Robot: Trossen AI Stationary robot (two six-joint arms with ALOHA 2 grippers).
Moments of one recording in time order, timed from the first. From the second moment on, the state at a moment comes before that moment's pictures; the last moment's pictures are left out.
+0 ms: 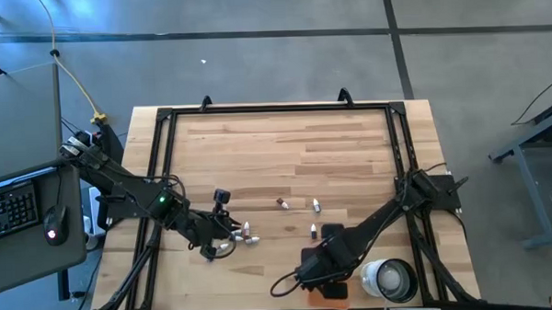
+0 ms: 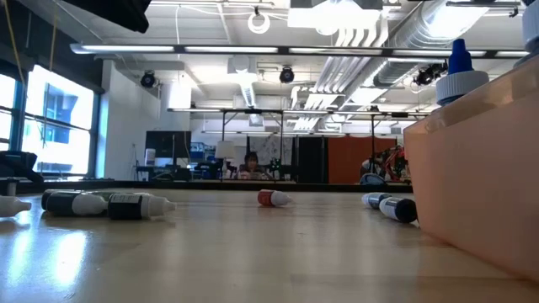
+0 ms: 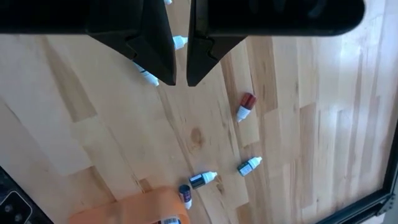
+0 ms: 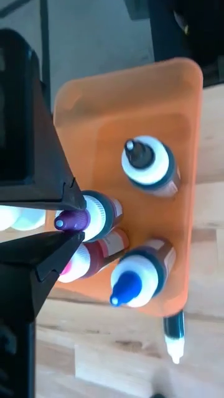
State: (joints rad) left arm -0.59 1.23 0.94 -0.50 -0.45 -0.03; right arm 0.58 2.08 1.95 -1.41 -0.09 0.67
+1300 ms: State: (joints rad) left arm -0.59 1.23 0.94 -0.47 -0.46 -0.03; right arm 0.53 1.99 1.95 -1.57 -0.15 0.73
